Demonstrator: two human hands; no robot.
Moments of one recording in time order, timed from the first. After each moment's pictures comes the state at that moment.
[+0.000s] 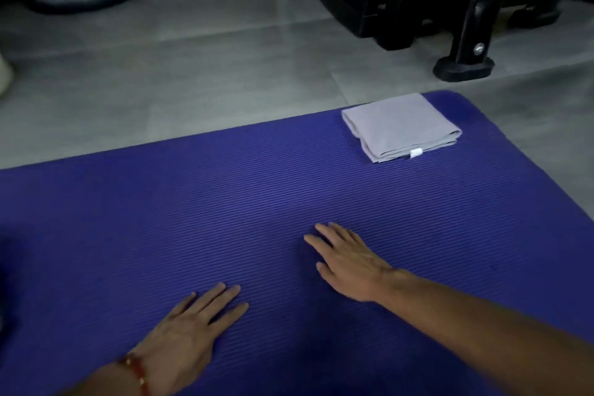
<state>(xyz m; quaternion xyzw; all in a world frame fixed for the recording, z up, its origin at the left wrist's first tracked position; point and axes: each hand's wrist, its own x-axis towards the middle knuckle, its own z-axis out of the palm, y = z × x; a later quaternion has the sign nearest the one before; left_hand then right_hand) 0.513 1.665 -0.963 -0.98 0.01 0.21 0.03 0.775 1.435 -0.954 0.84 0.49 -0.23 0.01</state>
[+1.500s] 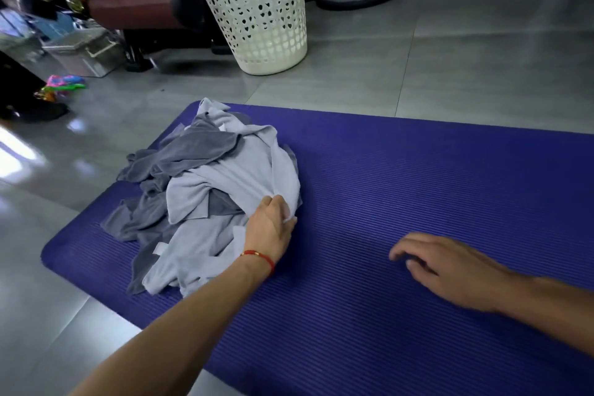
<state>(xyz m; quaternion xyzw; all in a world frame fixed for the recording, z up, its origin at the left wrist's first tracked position) 0.296 1.785 -0.894 -0.83 -0.51 -0.19 -0.14 0.564 1.585 -0.859 0.65 0.71 -0.24 -0.09</state>
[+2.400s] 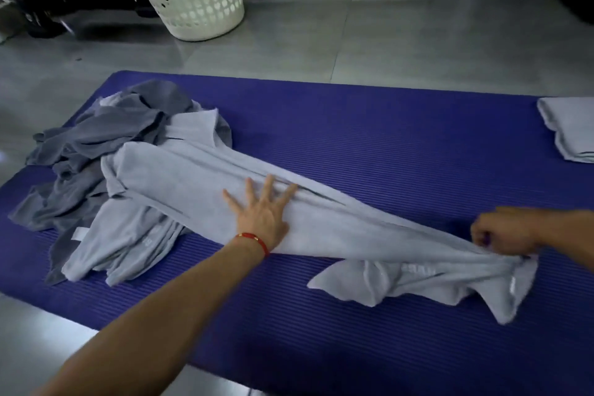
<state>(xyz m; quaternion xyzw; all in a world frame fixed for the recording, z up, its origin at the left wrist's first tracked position) 0.393 1.708 -0.935 -0.88 -0.45 0.12 0.00 0.752 1.475 -0.882 0.74 0.51 -0.36 0.26</state>
